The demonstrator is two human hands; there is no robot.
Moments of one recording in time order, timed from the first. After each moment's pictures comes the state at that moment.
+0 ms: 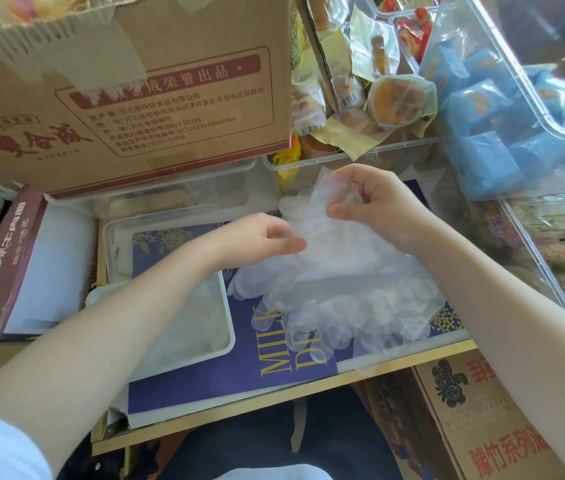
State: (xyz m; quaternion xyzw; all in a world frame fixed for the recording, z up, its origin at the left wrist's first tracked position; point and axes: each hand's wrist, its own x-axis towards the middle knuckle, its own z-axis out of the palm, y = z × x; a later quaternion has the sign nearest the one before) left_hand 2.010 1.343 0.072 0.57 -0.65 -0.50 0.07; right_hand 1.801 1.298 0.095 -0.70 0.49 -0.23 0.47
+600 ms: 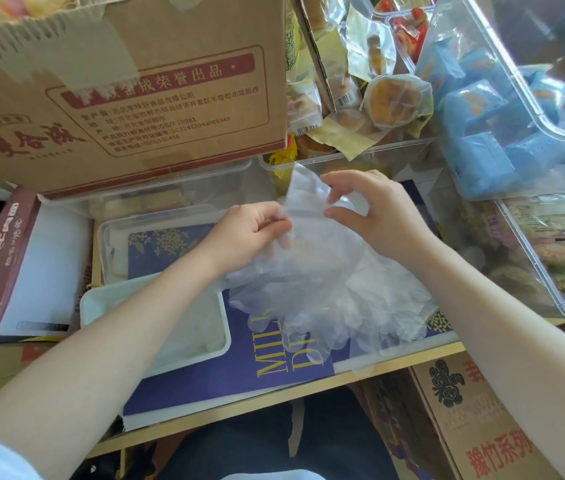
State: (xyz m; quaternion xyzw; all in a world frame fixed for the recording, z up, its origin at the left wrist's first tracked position) left_hand 2.005 1.350 0.066 0.57 -0.64 -0.44 0.27; right_hand 1.795 1.307 0.084 -0.82 0.45 -0.26 0.25
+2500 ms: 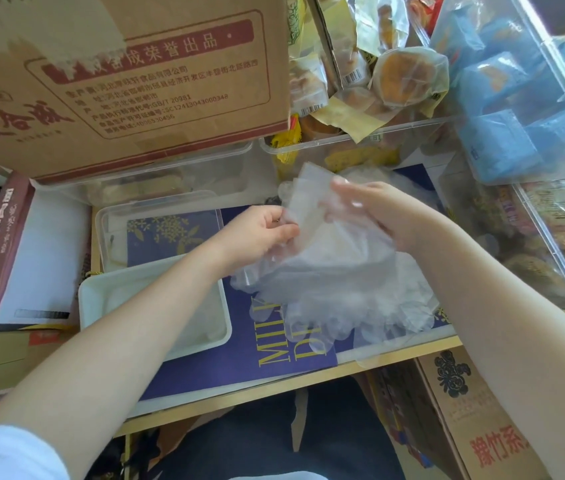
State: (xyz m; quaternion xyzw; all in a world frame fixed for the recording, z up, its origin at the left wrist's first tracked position) left_hand 1.991 1.351 0.044 0.57 -0.52 -0.58 0.26; right_hand 1.797 1.292 0.064 -0.49 0.57 -0.13 0.65
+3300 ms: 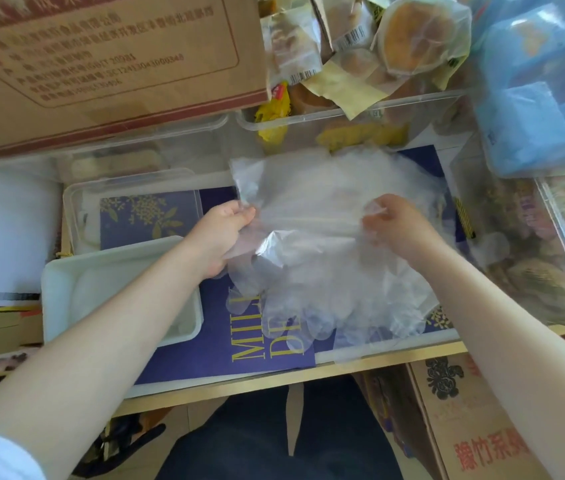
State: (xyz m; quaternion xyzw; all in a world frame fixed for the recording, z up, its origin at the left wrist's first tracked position) left_hand 1.981 1.343 -0.005 0.67 -0.24 -0.60 0.37; right_hand 1.742 1.285 -0.012 -0.57 0.66 -0.09 0.48
